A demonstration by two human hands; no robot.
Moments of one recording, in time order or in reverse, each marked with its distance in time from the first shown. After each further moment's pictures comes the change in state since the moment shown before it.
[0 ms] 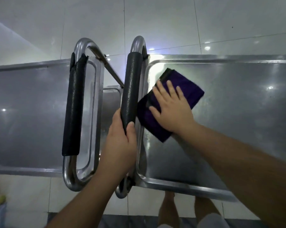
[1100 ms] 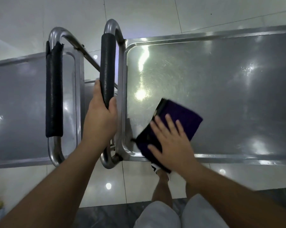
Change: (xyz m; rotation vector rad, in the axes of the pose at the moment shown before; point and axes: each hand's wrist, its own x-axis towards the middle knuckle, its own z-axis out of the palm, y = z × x) left_hand 0.001 0.013 0.006 0.086 0.065 0.066; right_hand -0.203 -0.006 0.044 0.049 -0.038 0.027
